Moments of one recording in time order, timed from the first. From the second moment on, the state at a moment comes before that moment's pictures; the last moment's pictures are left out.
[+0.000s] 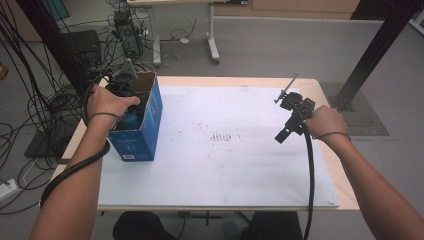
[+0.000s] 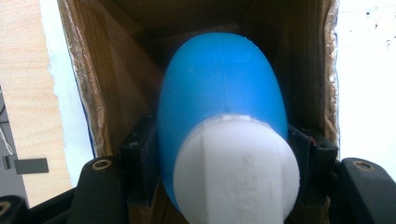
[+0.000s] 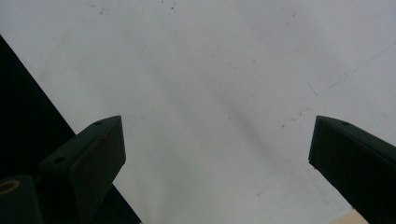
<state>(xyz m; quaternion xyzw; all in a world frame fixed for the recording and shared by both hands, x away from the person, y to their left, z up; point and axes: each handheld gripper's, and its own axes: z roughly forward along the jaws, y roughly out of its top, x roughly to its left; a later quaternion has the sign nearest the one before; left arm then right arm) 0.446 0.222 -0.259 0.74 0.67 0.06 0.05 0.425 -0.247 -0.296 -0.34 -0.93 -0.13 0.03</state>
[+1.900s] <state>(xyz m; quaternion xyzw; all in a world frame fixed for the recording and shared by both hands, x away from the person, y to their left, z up) 0.446 0.216 -0.242 0.74 0.67 0.06 0.04 0.431 -0.245 -0.302 -0.33 -0.93 -0.13 0.04</state>
